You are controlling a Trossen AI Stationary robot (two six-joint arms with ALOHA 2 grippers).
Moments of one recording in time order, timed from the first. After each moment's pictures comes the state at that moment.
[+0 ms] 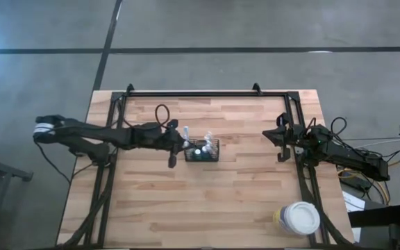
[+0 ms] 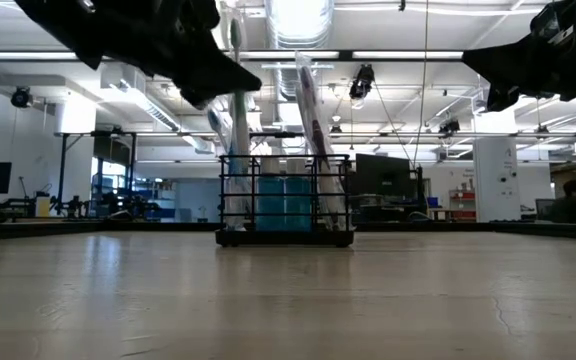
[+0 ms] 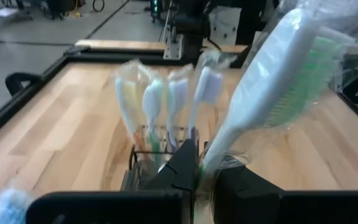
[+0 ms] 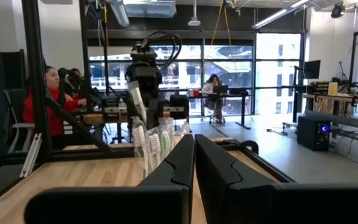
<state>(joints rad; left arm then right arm) 0.05 1.22 0.63 0.34 0.02 -0.03 -0.32 0.08 0.01 0.31 -0.21 0.09</state>
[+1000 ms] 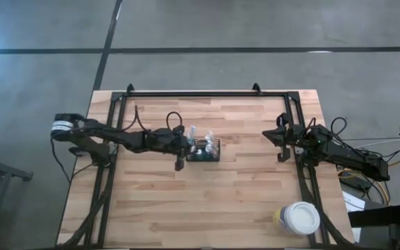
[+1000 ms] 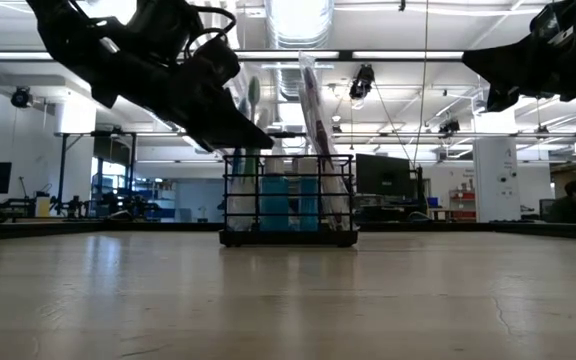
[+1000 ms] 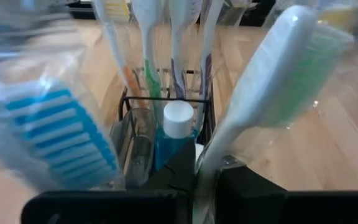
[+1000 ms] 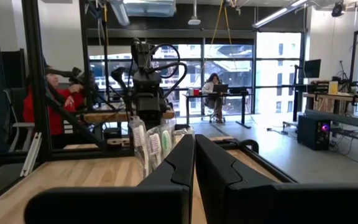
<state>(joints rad) 0.06 1.46 0.60 0.48 0.03 -0.03 -0.32 0.08 0.01 0.31 -0.21 0.09</state>
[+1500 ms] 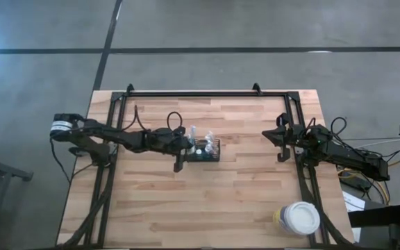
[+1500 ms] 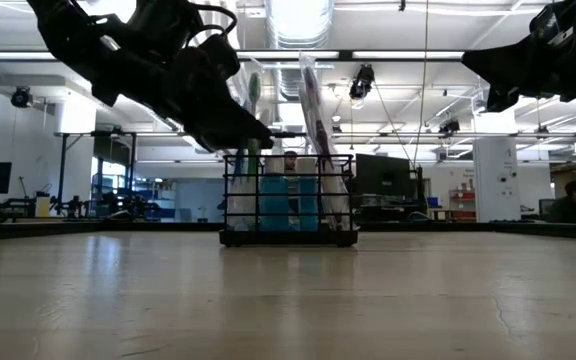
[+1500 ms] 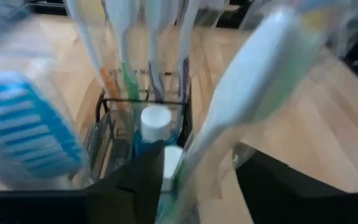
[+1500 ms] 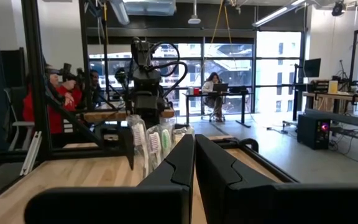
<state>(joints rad) 0.06 1.45 0.61 0.47 0.10 -0.06 -0.32 0.08 0.01 0.30 -0.21 0.09</state>
